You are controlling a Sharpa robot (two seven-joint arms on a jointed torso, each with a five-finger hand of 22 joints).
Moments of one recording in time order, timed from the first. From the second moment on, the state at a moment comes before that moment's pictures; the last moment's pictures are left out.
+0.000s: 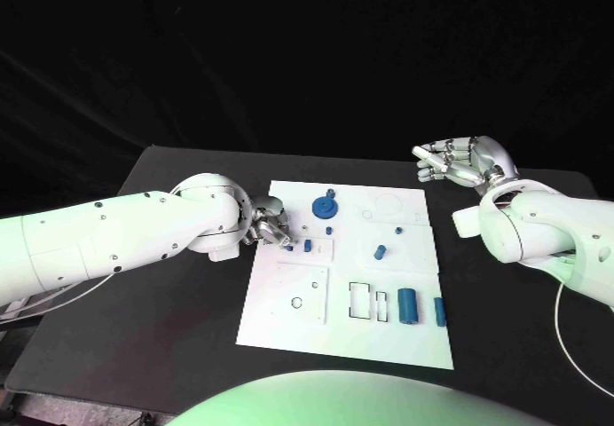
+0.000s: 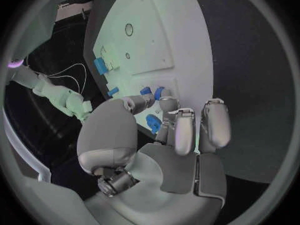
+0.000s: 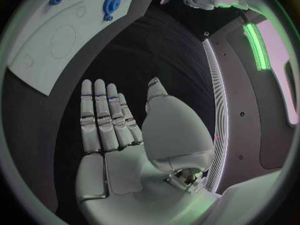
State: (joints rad) left arm 1.19 -0.84 -0.06 1.57 -1.13 0.13 -0.50; left_hand 1.00 -0.20 0.86 0.21 0.06 0.80 0.04 0.91 0.65 1.20 -0.02 1.20 0.72 1.47 -0.06 1.50 1.31 0.08 1.35 0.05 1.43 1.25; right arm 1.27 -0.85 -0.17 1.47 -0.41 -0.63 0.24; right_hand 1.28 -0.05 -0.10 0.29 0.15 0.86 0.22 0.12 0.31 1.02 0.18 0.28 0.07 1.09 0.13 0.10 0.32 0.17 0.98 0.24 0.09 0.33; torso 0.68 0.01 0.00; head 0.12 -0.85
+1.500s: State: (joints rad) left arm 1.18 -0.86 -0.03 1.59 -1.04 0.04 -0.46; left_hand 0.93 -0.20 0.59 0.29 0.06 0.73 0.09 0.86 0.62 1.05 0.02 1.10 0.55 1.47 -0.05 1.46 1.30 0.10 1.22 0.06 1.33 1.05; right arm 1.26 -0.85 -0.17 1.47 -0.41 -0.63 0.24; right_hand 1.27 -0.04 -0.10 0.29 0.15 0.86 0.22 0.12 0.31 1.02 0.18 0.29 0.07 1.09 0.13 0.10 0.32 0.17 0.98 0.24 0.09 0.33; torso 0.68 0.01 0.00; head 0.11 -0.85
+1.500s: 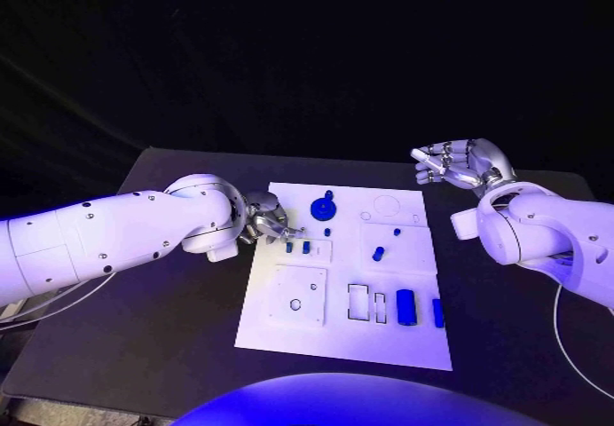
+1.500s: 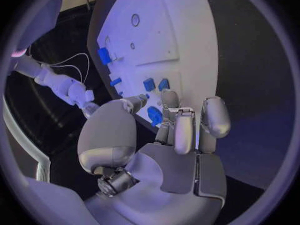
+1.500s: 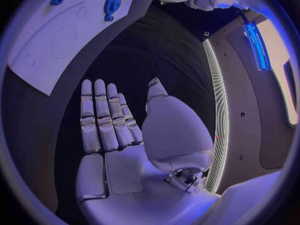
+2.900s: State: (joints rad) left arm 1.18 -0.64 -0.07 1.37 -1.44 -0.09 0.03; left_hand 1.42 -0.27 0.51 0.15 0.06 0.78 0.16 0.56 0.22 0.81 0.12 0.70 0.13 1.05 0.05 1.26 0.62 0.17 0.88 0.16 1.03 0.68; right arm 1.25 -0.84 -0.17 1.47 -0.41 -0.62 0.24; right_hand 1.30 -0.02 -0.11 0.29 0.15 0.87 0.22 0.11 0.30 1.02 0.18 0.29 0.07 1.09 0.13 0.10 0.32 0.17 0.98 0.24 0.09 0.32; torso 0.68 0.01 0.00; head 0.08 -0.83
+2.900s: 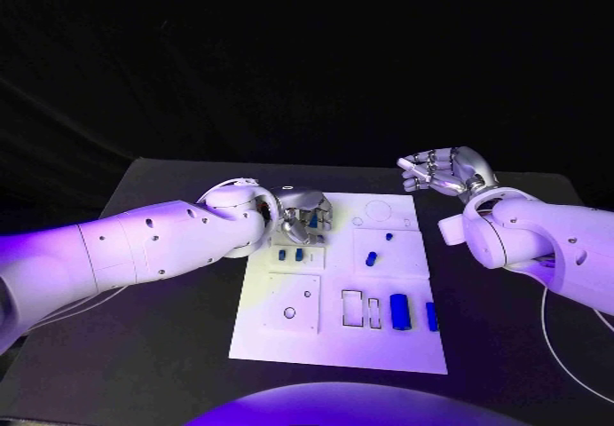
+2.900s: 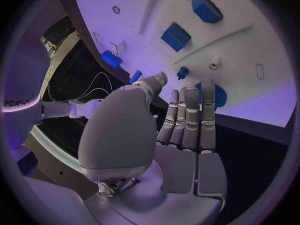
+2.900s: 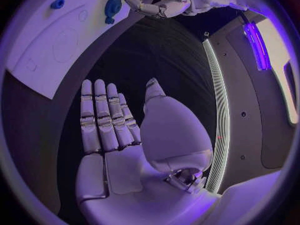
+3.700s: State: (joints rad) left arm 1.18 -0.61 -0.07 1.33 -1.47 -0.03 0.02; left_hand 1.44 -0.25 0.57 0.16 0.06 0.81 0.16 0.50 0.19 0.84 0.11 0.63 0.10 1.07 0.05 1.30 0.63 0.17 0.89 0.16 1.08 0.73; right arm 1.25 -0.84 -0.17 1.47 -0.41 -0.62 0.24; right_hand 1.31 -0.02 -0.11 0.29 0.15 0.87 0.22 0.11 0.30 1.02 0.18 0.29 0.07 1.09 0.13 0.10 0.31 0.17 0.98 0.24 0.09 0.32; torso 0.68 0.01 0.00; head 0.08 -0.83
